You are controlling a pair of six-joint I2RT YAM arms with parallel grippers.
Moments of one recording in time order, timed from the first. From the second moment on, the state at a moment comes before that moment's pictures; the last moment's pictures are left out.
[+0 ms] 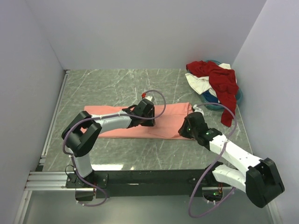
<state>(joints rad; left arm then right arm) -0.79 1.80 1.10 -0.13 -0.08 -0.63 0.49 1.05 0.50 -0.26 0.09 0.69</state>
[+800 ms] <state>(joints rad) -0.56 1.67 0.95 -0.21 -0.16 -0.78 0.50 1.39 0.65 -0.20 0.08 0.72</state>
